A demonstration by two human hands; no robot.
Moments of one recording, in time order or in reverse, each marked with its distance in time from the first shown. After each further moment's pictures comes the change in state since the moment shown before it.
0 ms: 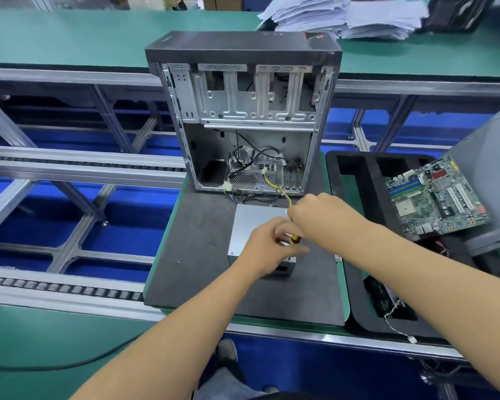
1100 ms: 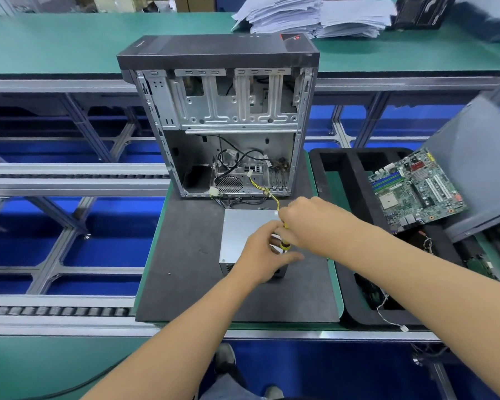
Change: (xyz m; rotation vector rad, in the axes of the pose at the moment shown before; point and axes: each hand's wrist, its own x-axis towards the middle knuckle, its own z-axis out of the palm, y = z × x) left_hand 0.003 -0.006 0.005 0.068 -0.014 0.034; right_hand -0.009 -0.003 -0.013 0.168 -0.067 0.065
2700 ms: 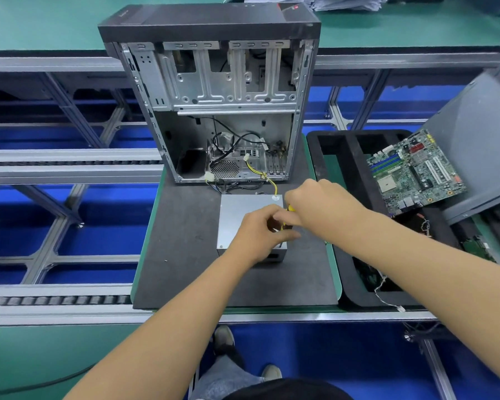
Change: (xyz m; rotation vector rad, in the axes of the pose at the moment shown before) left_hand 0.007 0.007 -0.009 0.009 -0.075 0.014; right_hand 0.003 0.008 0.014 0.020 0.032 0.088
